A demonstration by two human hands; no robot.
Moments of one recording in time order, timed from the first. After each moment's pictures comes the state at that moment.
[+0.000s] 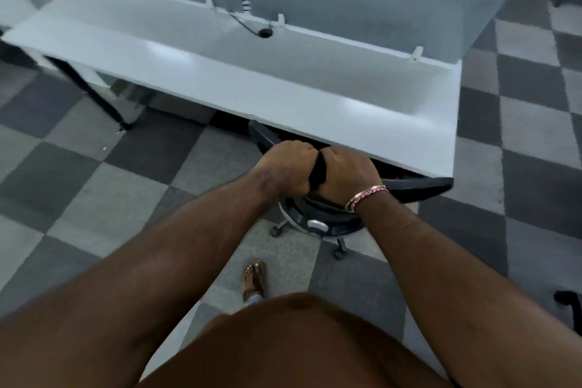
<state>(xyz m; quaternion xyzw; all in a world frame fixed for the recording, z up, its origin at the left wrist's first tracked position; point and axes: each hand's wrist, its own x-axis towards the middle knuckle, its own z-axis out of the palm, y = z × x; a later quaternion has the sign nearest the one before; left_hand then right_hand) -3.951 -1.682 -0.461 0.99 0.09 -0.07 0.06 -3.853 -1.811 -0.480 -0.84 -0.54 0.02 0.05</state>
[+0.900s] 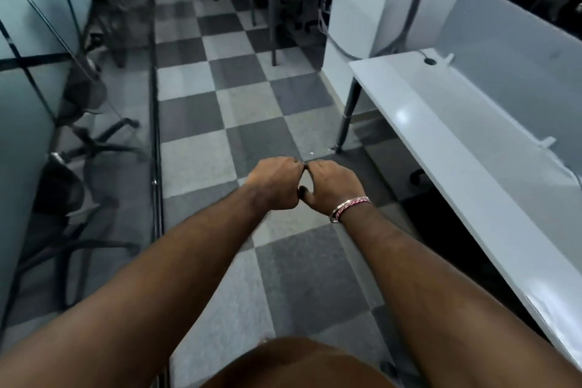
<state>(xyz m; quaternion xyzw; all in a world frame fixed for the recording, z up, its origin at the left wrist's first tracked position) -4.452 -1.296 -0.419 0.82 0.57 -0.02 0.05 -4.299 -1.285 -0.454 -0.53 -0.85 0.03 0.06</state>
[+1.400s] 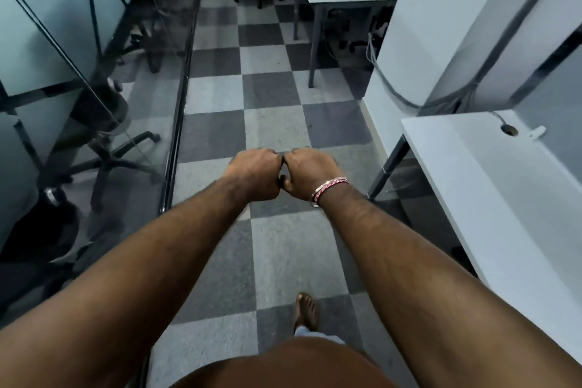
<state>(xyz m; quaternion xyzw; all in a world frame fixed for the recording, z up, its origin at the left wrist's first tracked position) -4.580 -0.983 -0.416 0.74 0.67 -0.04 0.02 -4.443 -0.936 -0.434 -0.40 -0.92 0.00 0.04</state>
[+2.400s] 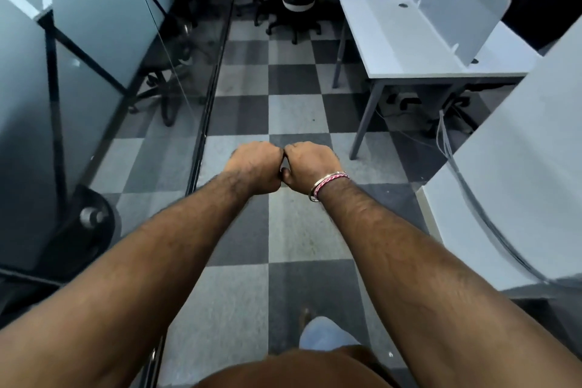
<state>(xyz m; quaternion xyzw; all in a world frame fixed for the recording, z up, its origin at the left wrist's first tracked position) -4.957 -0.298 -0.389 0.68 0.73 -0.08 0.02 -4.831 -0.240 -0.409 -0.36 -0.93 -0.03 0.04</state>
